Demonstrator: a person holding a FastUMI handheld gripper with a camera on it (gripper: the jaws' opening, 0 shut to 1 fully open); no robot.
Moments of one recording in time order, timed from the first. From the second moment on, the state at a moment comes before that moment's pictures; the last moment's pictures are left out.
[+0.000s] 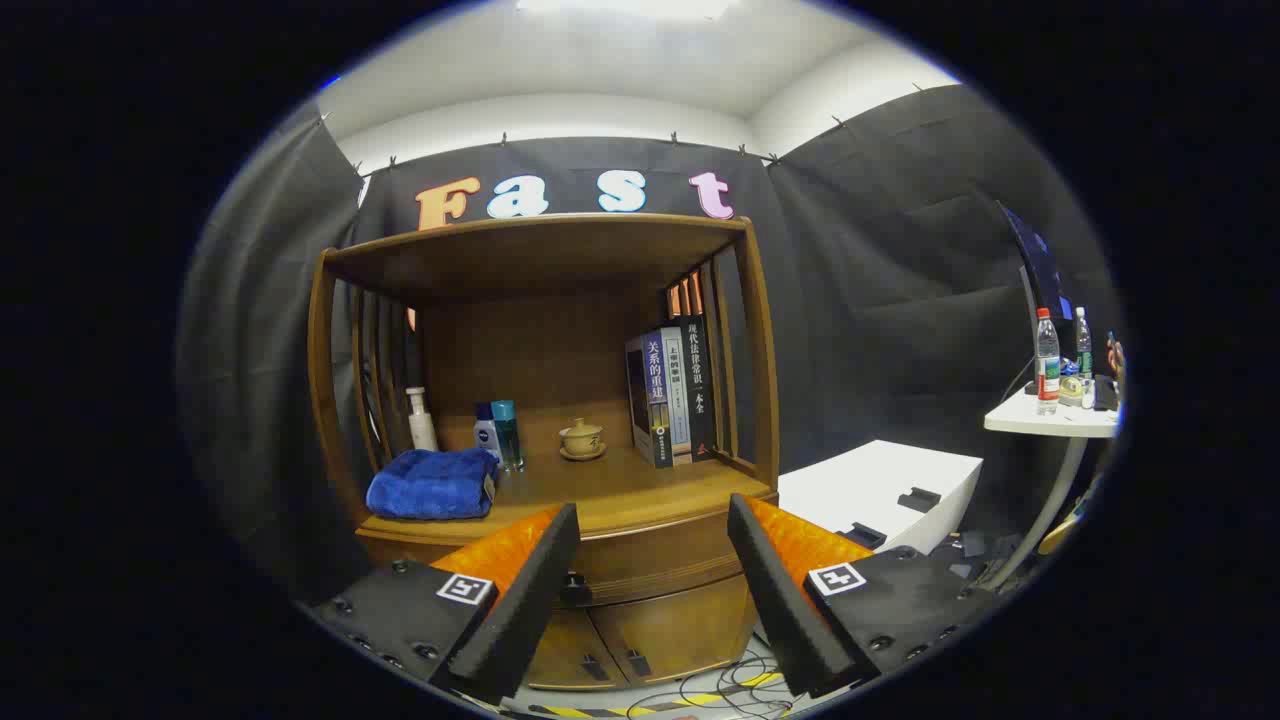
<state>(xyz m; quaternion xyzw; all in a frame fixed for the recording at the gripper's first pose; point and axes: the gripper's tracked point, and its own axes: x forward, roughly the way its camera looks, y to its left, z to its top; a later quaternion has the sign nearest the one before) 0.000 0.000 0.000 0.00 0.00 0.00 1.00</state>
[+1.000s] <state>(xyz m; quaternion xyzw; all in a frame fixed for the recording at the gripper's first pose) -0.004 0.015 0.054 0.02 -0.04 0.05 1.00</state>
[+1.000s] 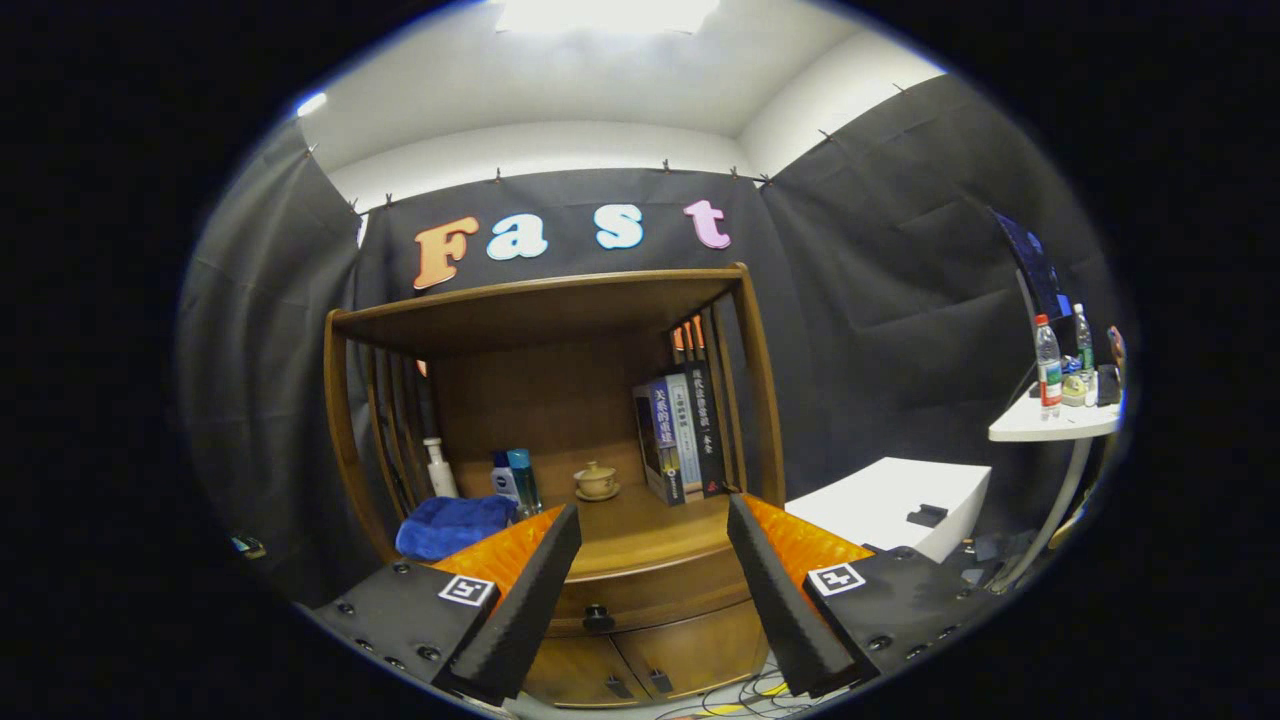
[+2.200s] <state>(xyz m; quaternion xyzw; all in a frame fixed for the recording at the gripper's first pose) 0.111 0.063 -0.123 -0.04 0.01 0.12 0.99</state>
